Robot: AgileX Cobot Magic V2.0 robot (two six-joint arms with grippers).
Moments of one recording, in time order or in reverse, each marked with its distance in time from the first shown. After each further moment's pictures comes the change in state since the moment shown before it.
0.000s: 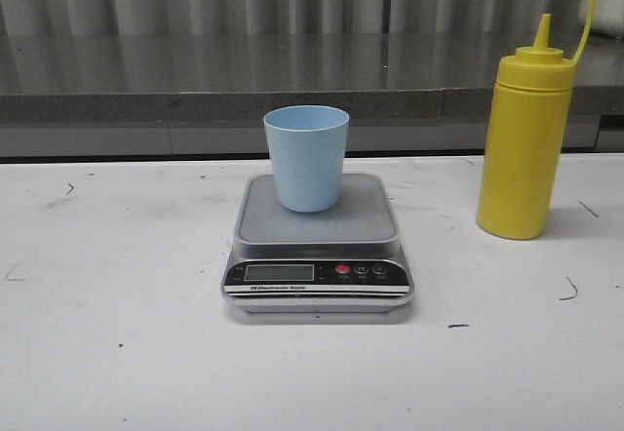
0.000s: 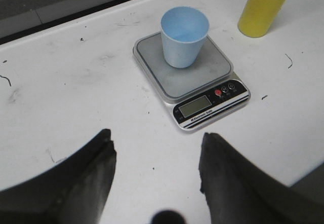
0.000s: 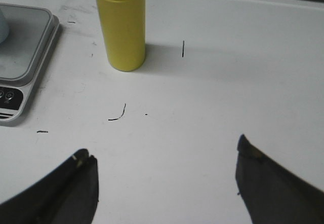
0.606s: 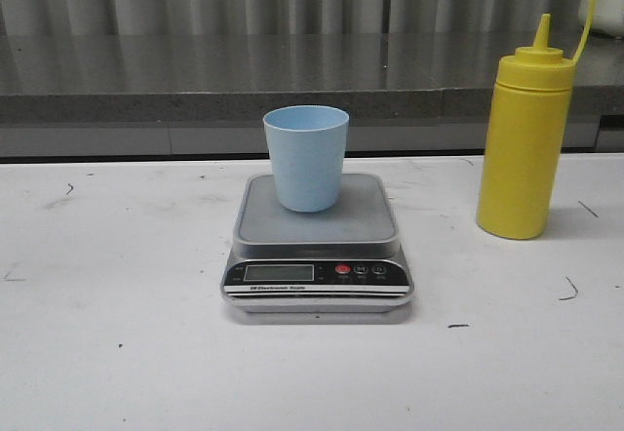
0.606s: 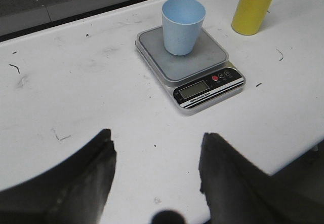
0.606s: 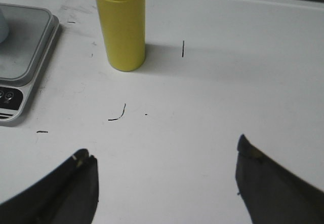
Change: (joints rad) left arm 0.000 -0.308 0.204 0.000 0.002 0.000; right arm 0.000 0.000 0.000 0.000 0.000 0.000
